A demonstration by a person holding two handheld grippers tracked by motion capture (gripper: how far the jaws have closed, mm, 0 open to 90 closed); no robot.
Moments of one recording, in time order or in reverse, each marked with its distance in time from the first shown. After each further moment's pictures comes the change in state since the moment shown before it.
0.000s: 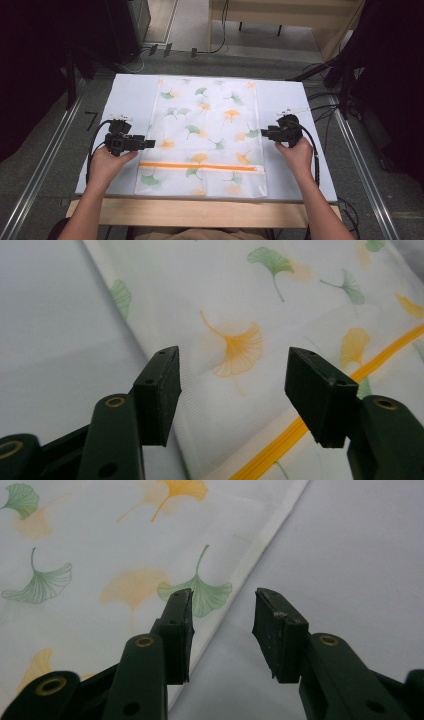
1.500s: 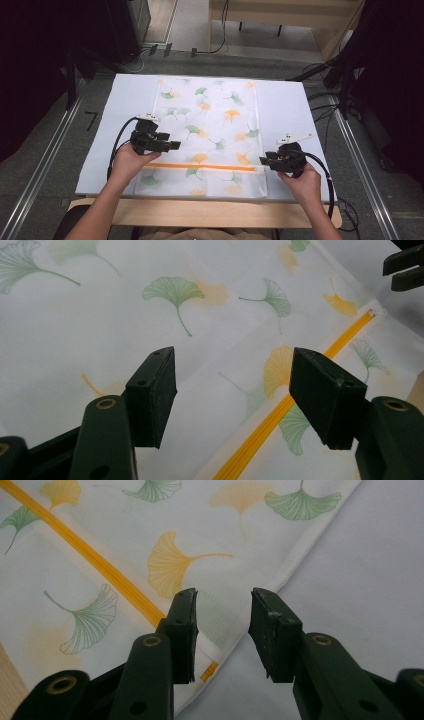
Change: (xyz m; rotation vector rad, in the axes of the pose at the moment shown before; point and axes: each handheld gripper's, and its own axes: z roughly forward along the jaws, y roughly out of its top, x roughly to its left) left arm -0.055 0.022 0.032 0.018 -0.114 0.162; right arm 0.051 -0.056 -0.044 0.063 0.096 -0.101
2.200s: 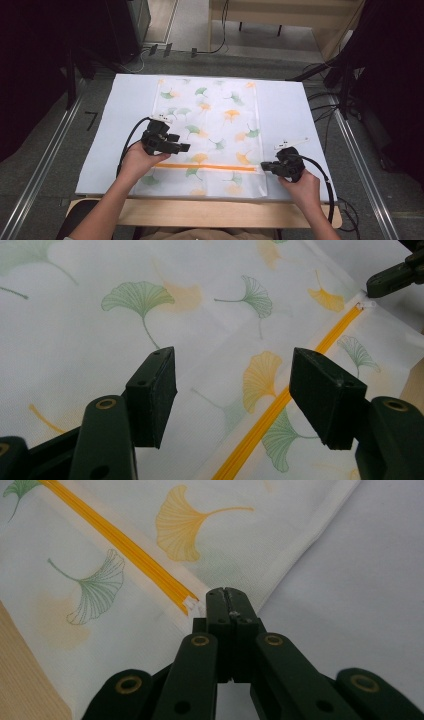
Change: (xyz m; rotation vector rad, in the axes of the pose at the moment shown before) left arm -0.015 0.009 0.020 0.031 -0.026 0.048; right arm 0.000 -0.014 0.012 0.082 0.066 0.039
